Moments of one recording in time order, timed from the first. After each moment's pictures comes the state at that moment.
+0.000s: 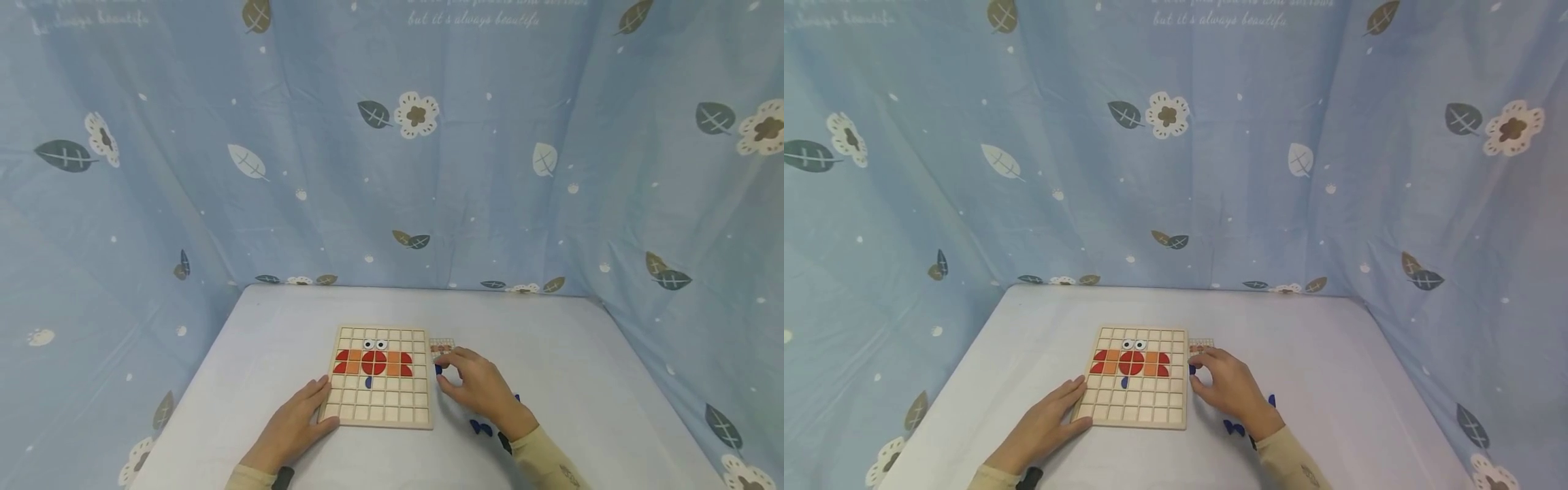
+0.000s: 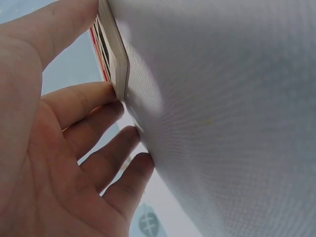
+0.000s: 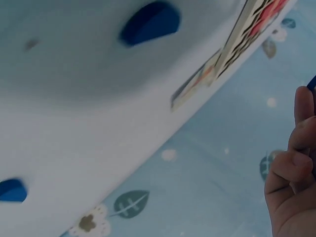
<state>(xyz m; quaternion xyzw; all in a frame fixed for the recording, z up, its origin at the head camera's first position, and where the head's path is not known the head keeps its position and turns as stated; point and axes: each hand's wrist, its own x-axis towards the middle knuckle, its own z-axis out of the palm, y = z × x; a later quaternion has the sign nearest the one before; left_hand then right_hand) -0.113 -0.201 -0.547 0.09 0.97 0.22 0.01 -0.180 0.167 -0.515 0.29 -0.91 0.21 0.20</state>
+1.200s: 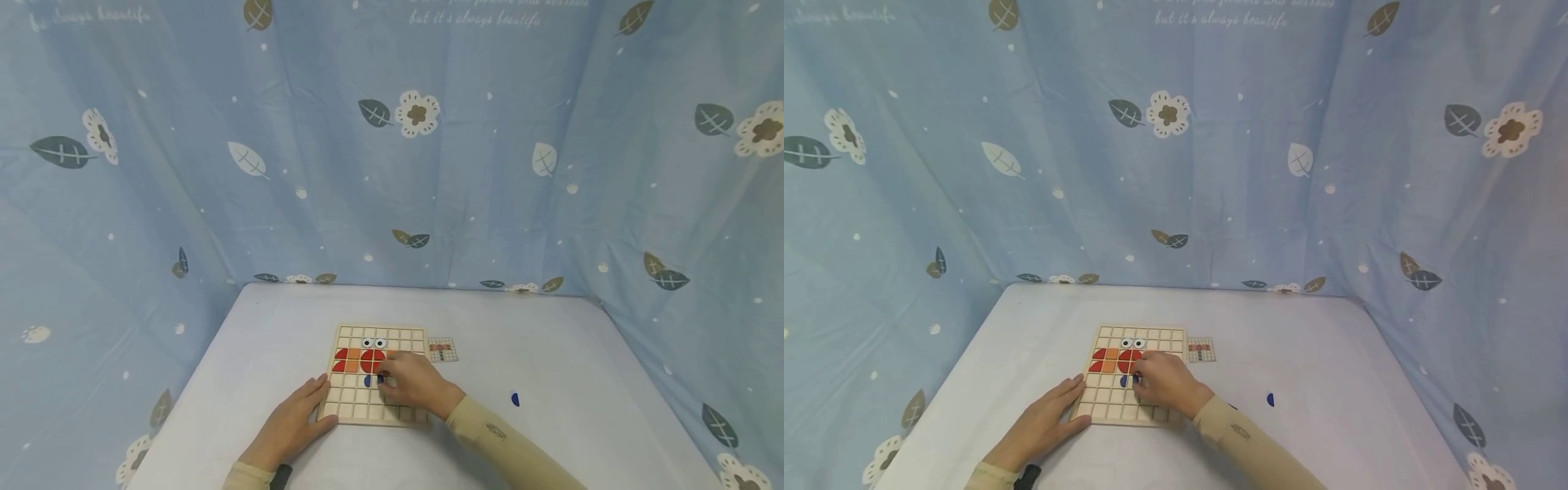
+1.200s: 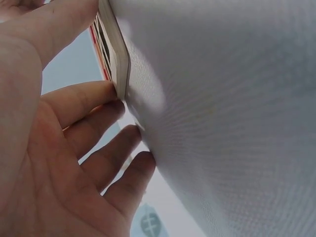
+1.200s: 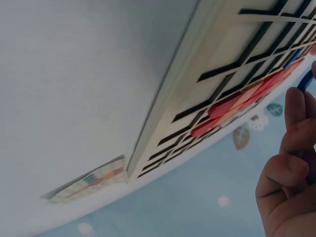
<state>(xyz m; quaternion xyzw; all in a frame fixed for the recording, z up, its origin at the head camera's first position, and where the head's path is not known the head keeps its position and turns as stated) -0.115 -0.202 -0.548 0.09 0.97 0.22 0.02 -0.199 0.065 -0.520 0.39 -0.91 0.14 0.07</state>
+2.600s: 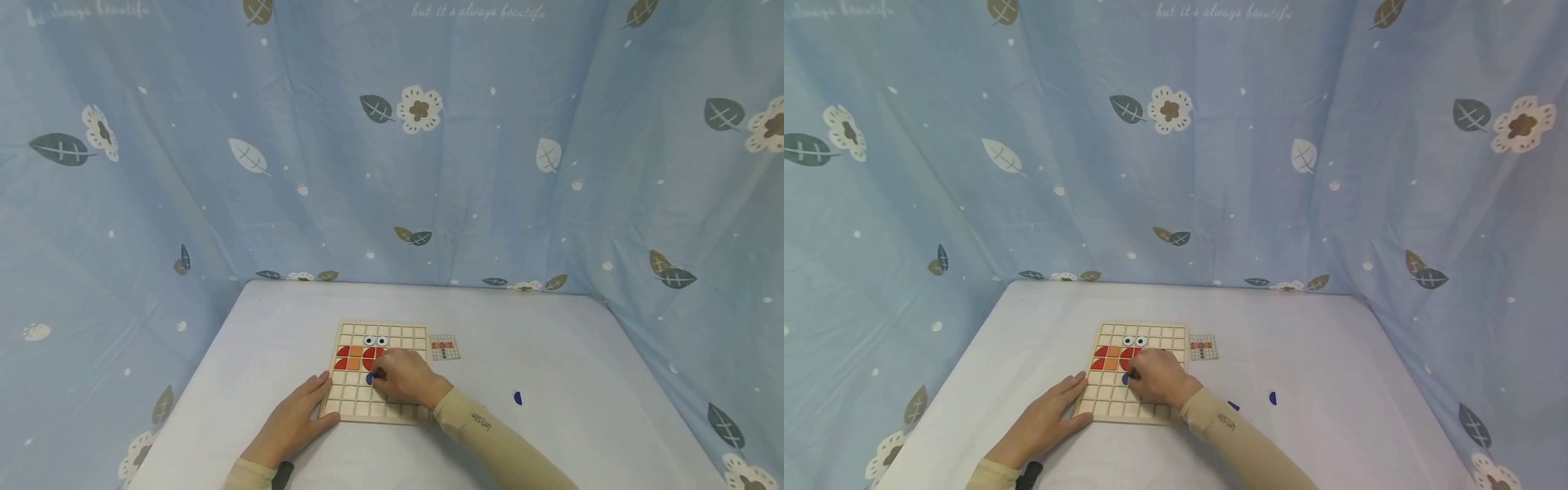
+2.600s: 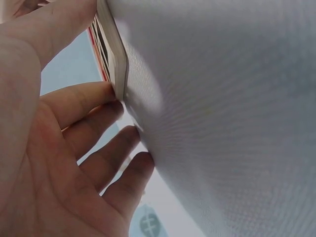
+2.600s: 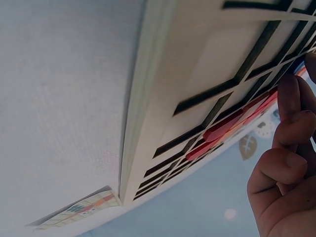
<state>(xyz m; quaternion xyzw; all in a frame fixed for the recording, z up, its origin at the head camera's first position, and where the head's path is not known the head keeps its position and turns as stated) -0.115 -0.204 -0.550 0.09 0.97 0.23 0.01 -0.213 0.043 -0.528 0.38 -0.92 0.14 0.01</state>
